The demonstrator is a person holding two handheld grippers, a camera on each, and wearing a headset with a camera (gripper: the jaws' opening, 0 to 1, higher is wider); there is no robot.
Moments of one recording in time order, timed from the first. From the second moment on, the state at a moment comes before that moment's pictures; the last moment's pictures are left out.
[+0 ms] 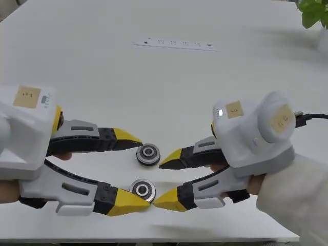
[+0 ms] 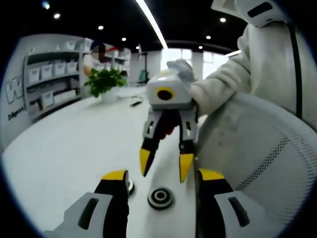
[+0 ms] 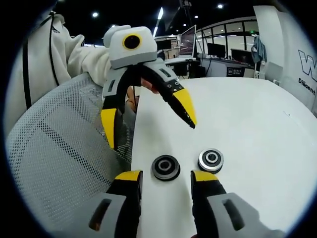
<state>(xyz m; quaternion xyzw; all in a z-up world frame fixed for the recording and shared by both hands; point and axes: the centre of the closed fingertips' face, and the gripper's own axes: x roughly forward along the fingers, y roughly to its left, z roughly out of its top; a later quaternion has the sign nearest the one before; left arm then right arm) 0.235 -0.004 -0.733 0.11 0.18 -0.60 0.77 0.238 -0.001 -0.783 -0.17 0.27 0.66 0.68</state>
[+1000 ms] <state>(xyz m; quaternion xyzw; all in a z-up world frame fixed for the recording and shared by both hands) 0.237 0.001 -0.786 0.11 0.22 -0.60 0.76 0.236 0.003 -0.808 -0.19 0.28 0.66 0.67</state>
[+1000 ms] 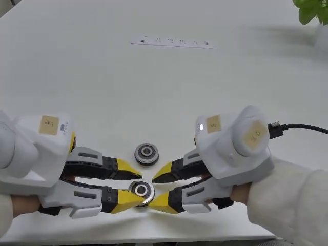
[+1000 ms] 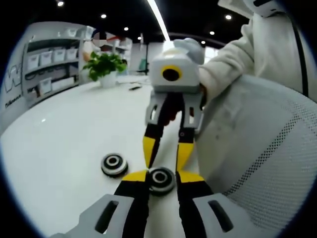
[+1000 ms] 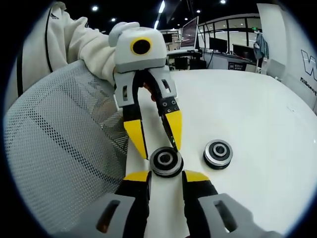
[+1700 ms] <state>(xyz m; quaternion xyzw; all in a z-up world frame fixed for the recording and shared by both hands) 0.243 -0.003 -0.797 0.14 0.21 -0.60 0.76 0.238 0.004 -0.807 -0.20 0.26 0.66 0.67</state>
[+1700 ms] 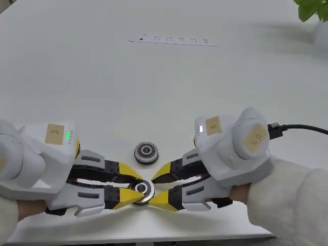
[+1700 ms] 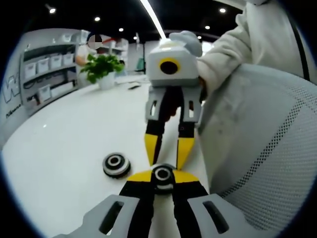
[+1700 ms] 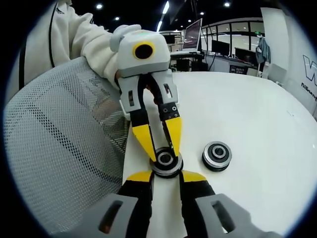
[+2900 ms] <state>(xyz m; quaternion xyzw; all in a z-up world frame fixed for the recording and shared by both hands) 0.249 -0.003 -0.793 0.12 0.19 -0.59 0.77 0.245 0.007 -0.804 -0.19 0.25 0.66 0.68</state>
